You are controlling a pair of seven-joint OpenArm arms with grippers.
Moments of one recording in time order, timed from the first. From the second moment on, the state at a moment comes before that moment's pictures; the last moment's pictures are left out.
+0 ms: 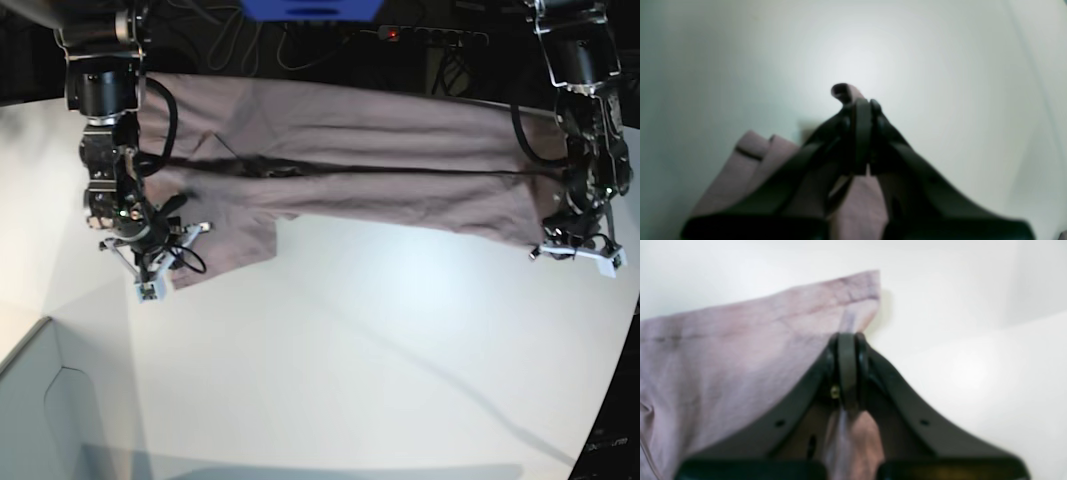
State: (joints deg) left arm -2.1 -16.5 -19.2 70.1 -32.9 0.6 29.1; right arm 8.2 8.6 5.1 59.2 0.4 16.7 -25.8
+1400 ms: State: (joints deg) left arm -10.8 -16.2 -24.6 63.4 -32.2 -18.1 21.7; right arm -9.4 3.6 11.1 103.8 -0.8 17.0 -30.9
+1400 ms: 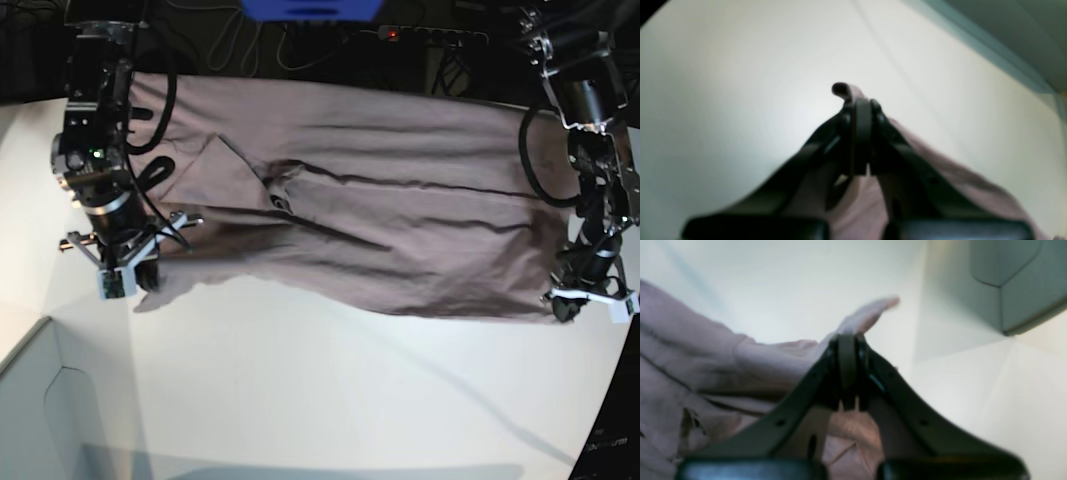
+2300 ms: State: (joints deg) left arm -3.9 -16.0 -34.2 62.6 -32.2 -39.0 21.4; right arm -34.9 -1.9 15.4 107.1 -0.8 17.0 -9.8
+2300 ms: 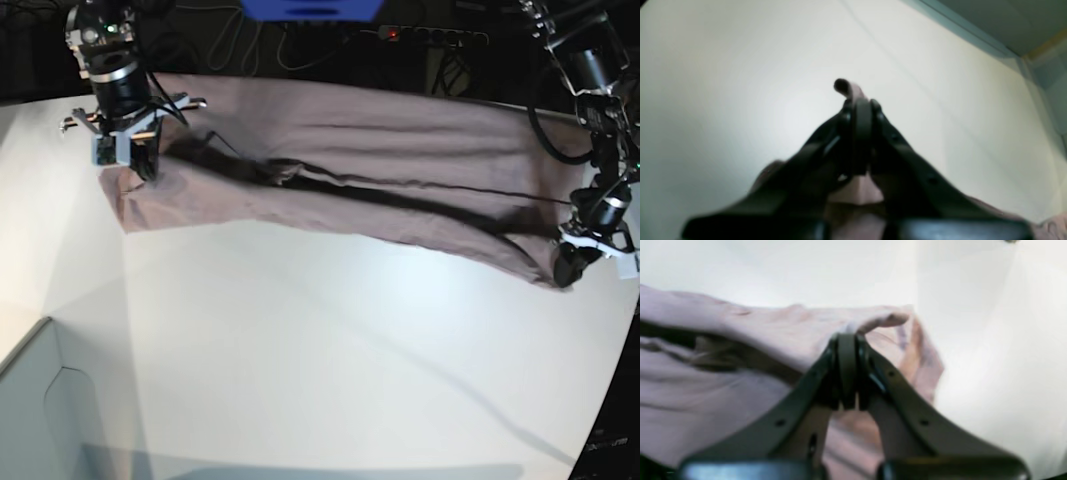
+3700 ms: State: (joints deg) left arm 7.2 -16.0 -40.2 62.7 -32.0 -39.0 22.3; right arm -35.1 -1.7 18.6 100.6 -0.9 17.0 -8.3
